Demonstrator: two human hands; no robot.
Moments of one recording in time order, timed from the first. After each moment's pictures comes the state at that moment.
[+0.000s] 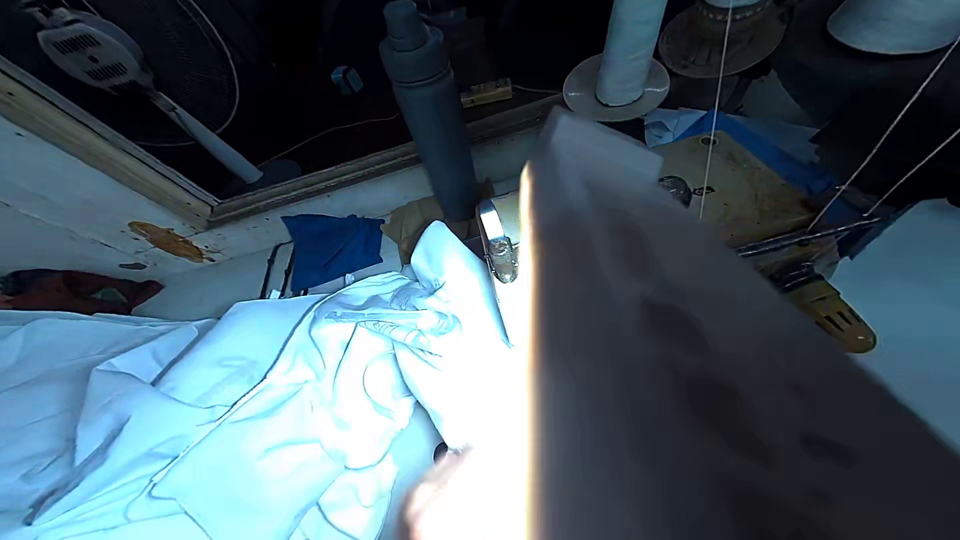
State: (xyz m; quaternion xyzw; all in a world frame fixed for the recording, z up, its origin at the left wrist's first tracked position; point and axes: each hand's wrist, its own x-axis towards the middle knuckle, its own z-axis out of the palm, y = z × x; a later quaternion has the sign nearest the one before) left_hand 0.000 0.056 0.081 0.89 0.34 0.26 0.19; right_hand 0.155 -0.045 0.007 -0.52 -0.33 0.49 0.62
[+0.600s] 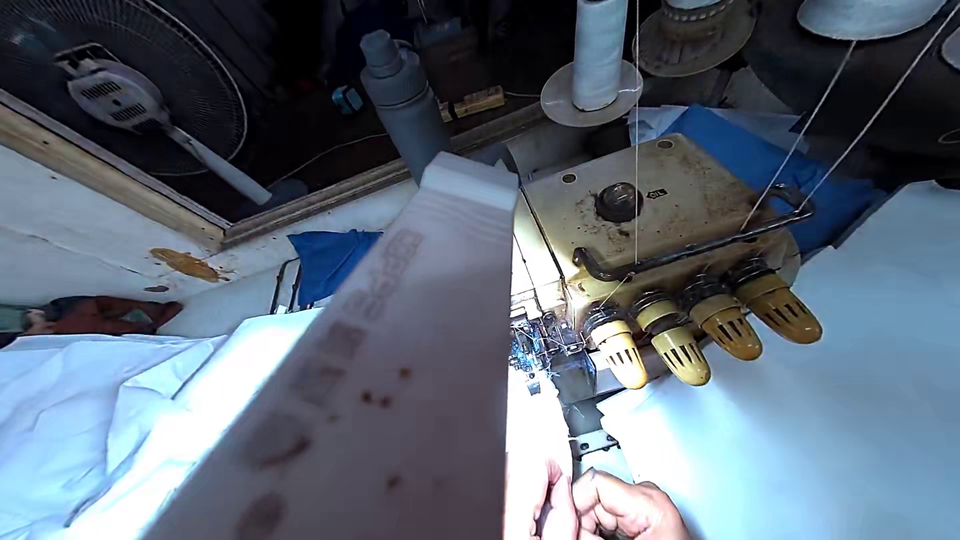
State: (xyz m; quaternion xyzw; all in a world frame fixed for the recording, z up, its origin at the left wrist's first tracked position) left_hand 0.026 0.033 0.057 0.87 0.40 0.20 0.22; right_hand 0.159 -0.044 -0.005 -0.46 -0.43 0.50 0.60
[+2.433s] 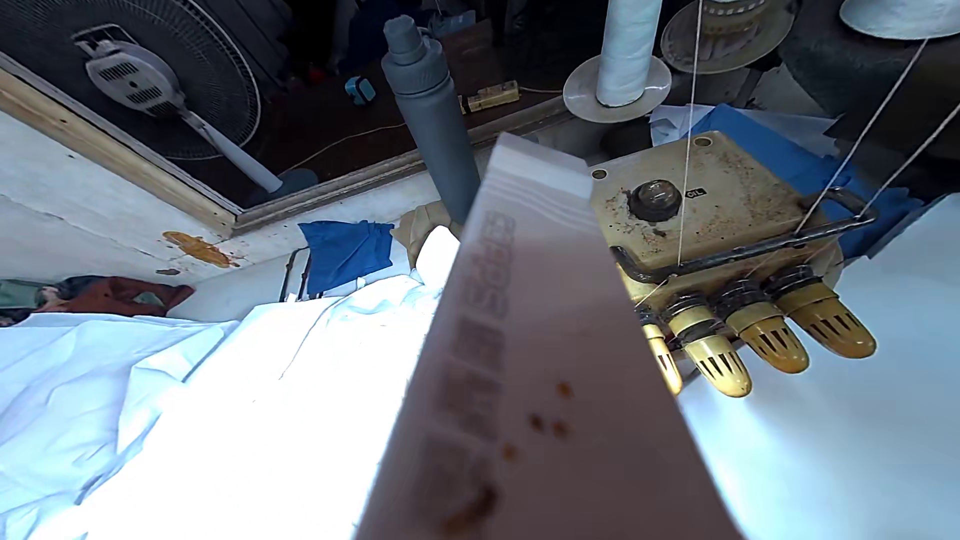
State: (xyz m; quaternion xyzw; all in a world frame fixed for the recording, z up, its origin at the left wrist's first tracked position) left_hand 0.009 0.065 0.077 0.85 0.43 0.19 0.25; right_hand 0.177 -0.021 0.035 -0.48 -0.78 0.16 0.38
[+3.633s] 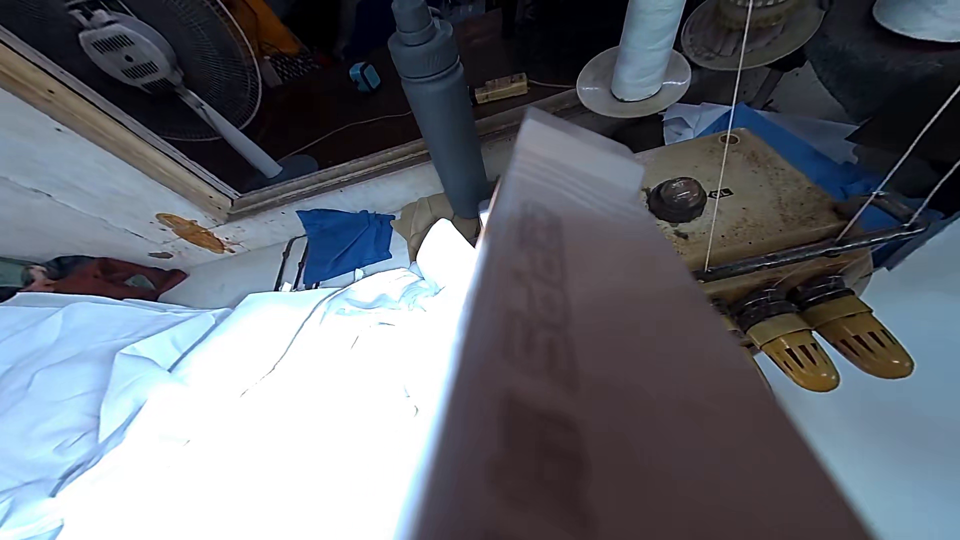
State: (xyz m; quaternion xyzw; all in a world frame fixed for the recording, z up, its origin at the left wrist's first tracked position) left_hand 0.021 0.072 0.073 0.85 0.45 0.14 0.22; right_hand 0.192 -0.018 0.007 -0.55 -0.44 0.43 0.56
